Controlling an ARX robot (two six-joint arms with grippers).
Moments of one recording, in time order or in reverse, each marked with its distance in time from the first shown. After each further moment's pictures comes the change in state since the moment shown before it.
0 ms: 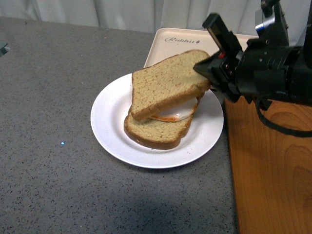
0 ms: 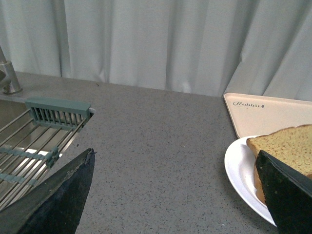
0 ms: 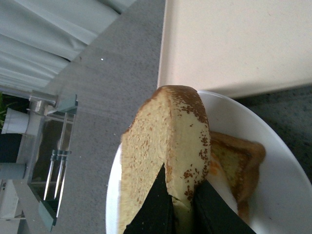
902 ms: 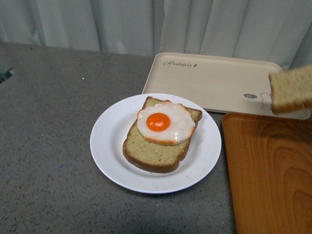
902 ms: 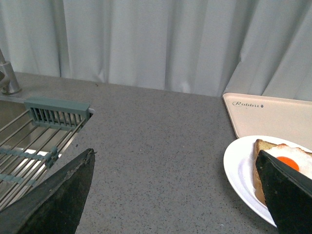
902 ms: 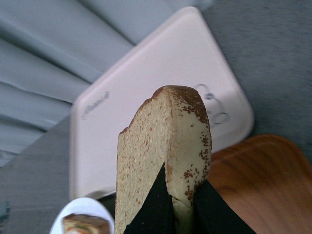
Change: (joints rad) left arm 0.000 0.000 0.000 0.000 0.000 0.000; right arm -0.481 -0.412 -0.066 -0.425 0.058 -0.205
